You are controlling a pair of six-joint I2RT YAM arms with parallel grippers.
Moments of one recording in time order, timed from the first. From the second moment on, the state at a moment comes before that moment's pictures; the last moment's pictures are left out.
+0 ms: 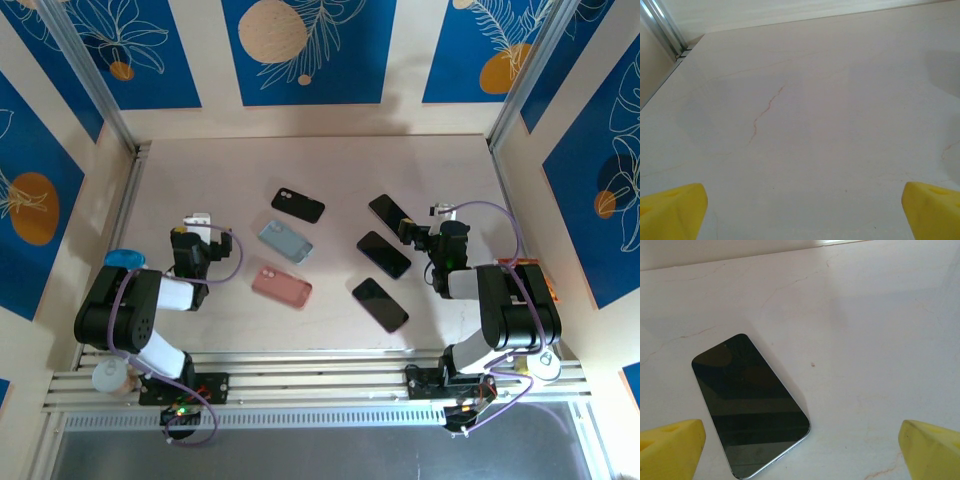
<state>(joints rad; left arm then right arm) -0.11 1.57 0.35 0.87 -0.20 0.06 0.02 1.52 0.40 0.72 -0.02 0.12</state>
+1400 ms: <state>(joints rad) -0.16 1.34 0.57 0.47 -0.32 0.06 0.16 1.21 0.67 0.05 0.04 0.18</state>
